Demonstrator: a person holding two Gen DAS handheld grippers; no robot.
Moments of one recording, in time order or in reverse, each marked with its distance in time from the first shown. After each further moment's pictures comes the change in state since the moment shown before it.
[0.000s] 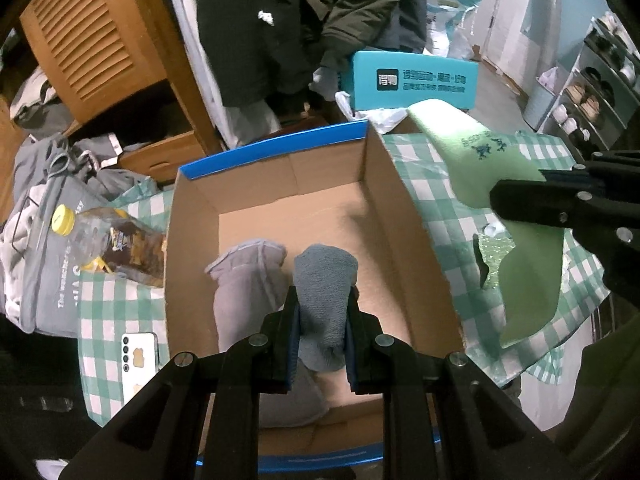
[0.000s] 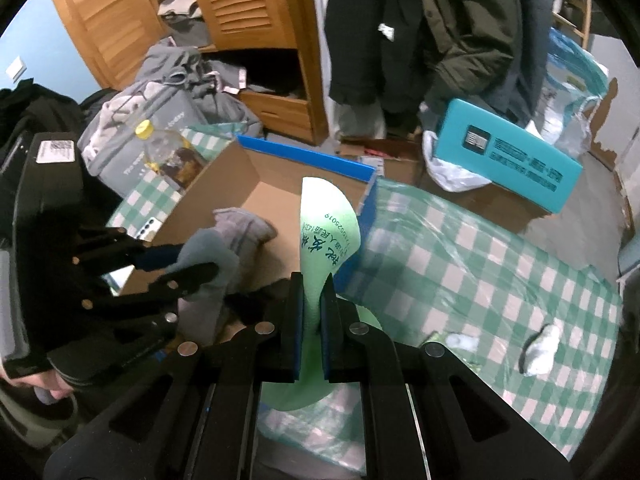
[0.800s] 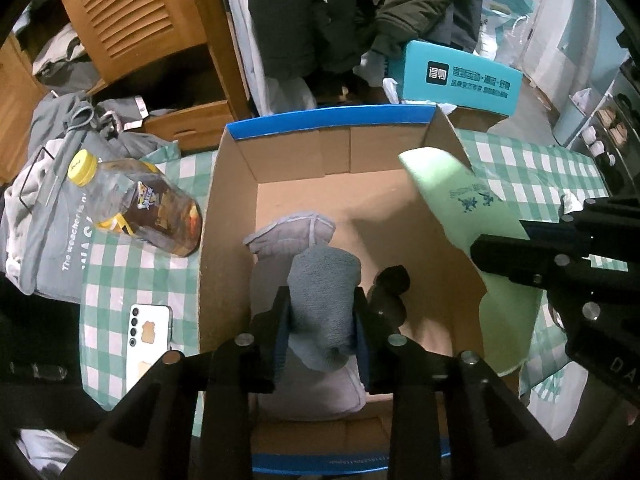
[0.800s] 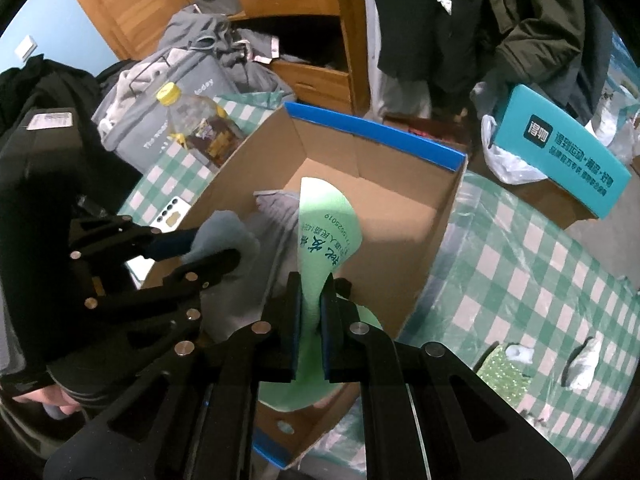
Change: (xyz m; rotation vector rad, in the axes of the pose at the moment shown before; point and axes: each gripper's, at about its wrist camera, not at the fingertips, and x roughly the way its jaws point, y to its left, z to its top) left arm 0.020 0.042 -0.012 -0.111 0.043 0.048; right arm 0.059 0.041 0.010 -0.032 0.099 0.080
